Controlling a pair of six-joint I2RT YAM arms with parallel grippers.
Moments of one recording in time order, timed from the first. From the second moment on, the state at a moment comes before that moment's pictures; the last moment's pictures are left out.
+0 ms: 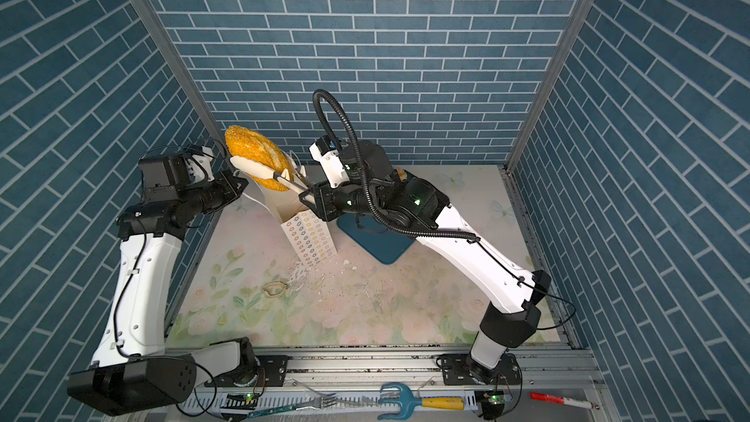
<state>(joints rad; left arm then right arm) 0.16 1.22 1.47 -0.80 0.42 -0.46 1.06 1.67 2.09 -0.83 -0.14 0.39</state>
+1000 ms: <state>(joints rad) 0.16 1.20 1.46 -0.81 0.42 -0.46 1.03 1.81 2.05 -0.89 0.00 0.36</state>
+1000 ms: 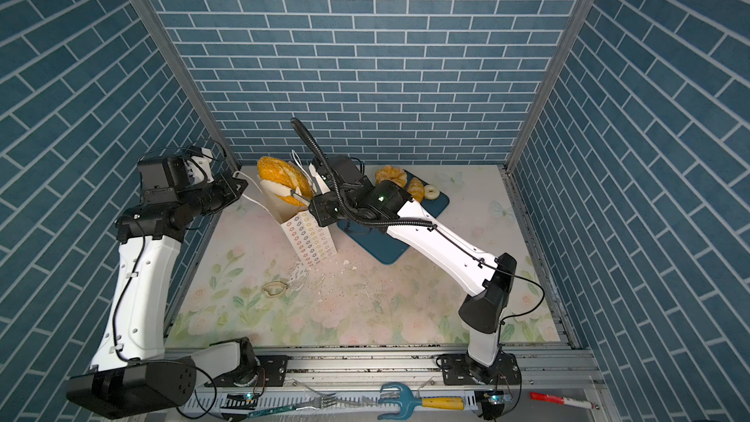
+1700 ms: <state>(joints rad) 0.16 1.21 1.46 -0.81 0.42 -0.46 1.05 1.87 2.28 -1.02 0.06 0.24</state>
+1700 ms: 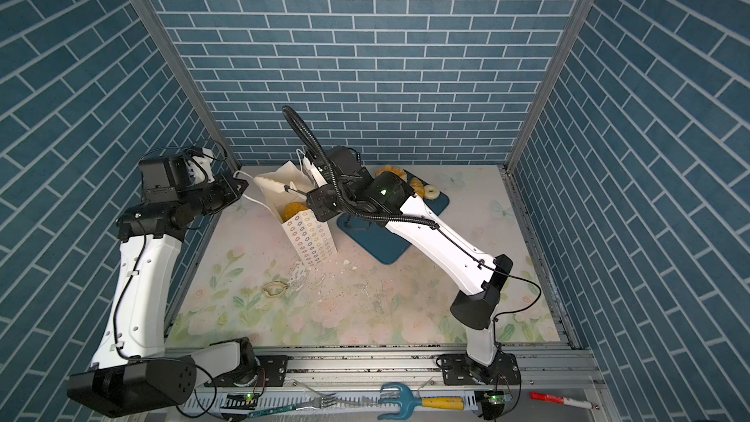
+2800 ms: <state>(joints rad) 0.15 1.22 1.47 -0.83 0.41 -0.46 0.50 1.59 1.82 -1.06 0.24 0.17</state>
